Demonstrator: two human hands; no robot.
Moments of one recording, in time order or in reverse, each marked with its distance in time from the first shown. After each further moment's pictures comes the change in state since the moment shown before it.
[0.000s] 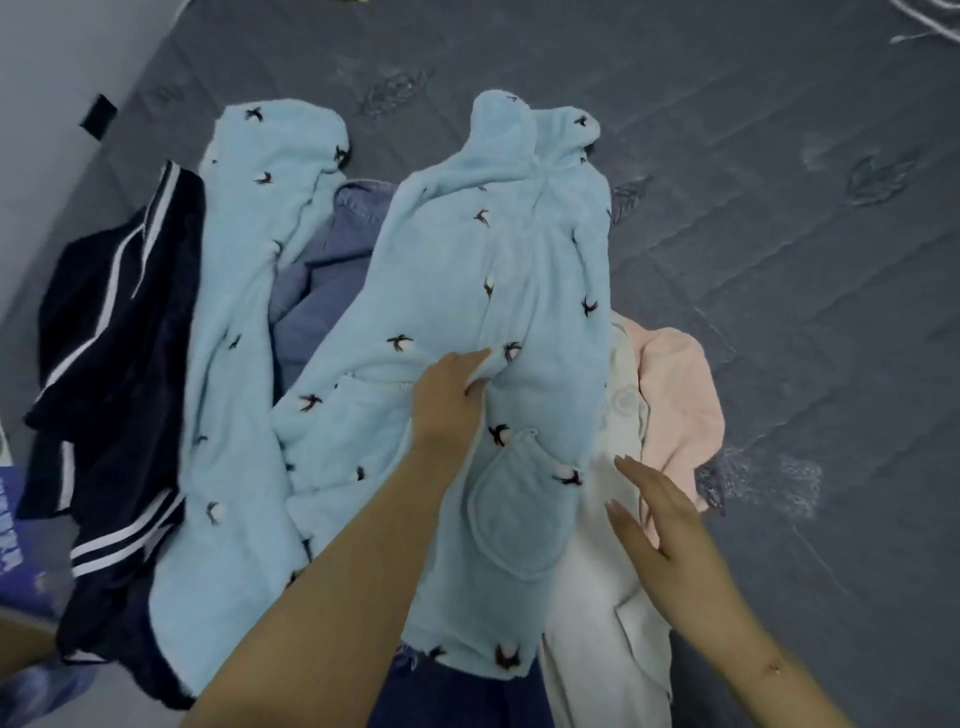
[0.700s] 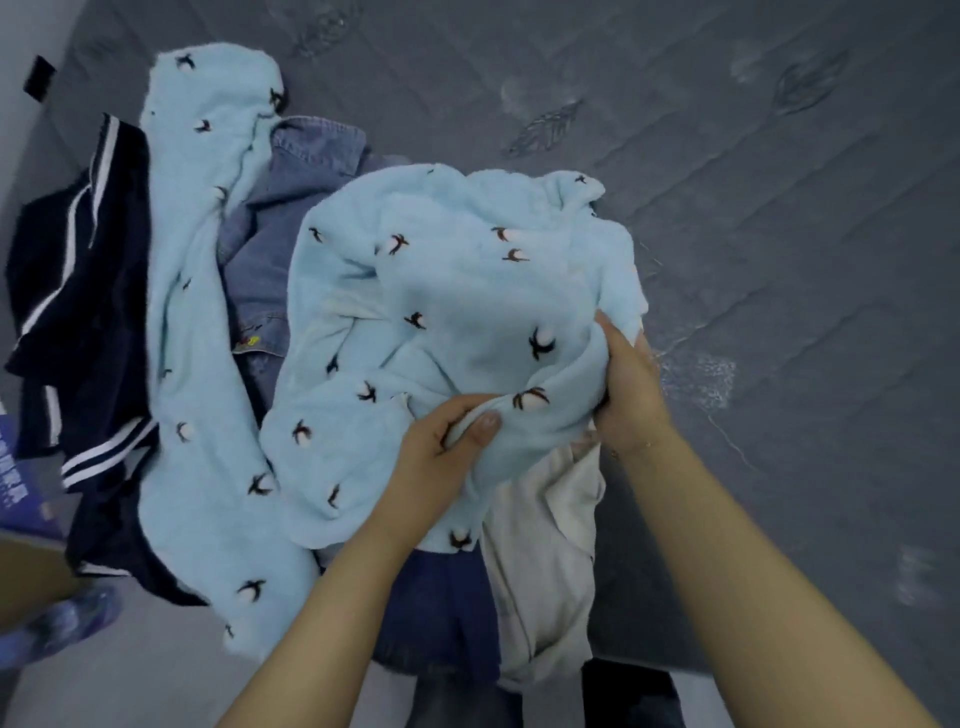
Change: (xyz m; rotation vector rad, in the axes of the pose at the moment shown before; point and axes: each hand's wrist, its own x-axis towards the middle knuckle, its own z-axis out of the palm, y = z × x) left_hand -0.174 0.104 -0.026 -0.653 -0.316 -0.234; right_hand 0.036 0.004 -0.034 1.159 0.267 0.272
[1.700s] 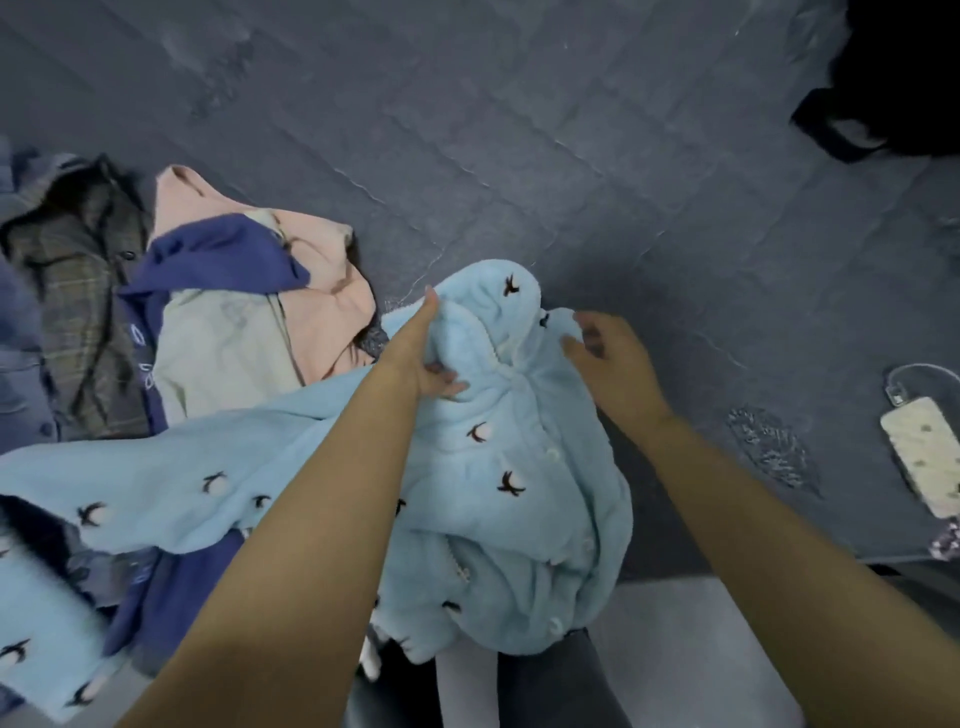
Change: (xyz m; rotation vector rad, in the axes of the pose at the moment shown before) left_hand 0.137 -0.030 0.322 -0.337 0.145 -0.942; right_hand 0.030 -0.072 -0.358 -0.870 0.050 -0.125
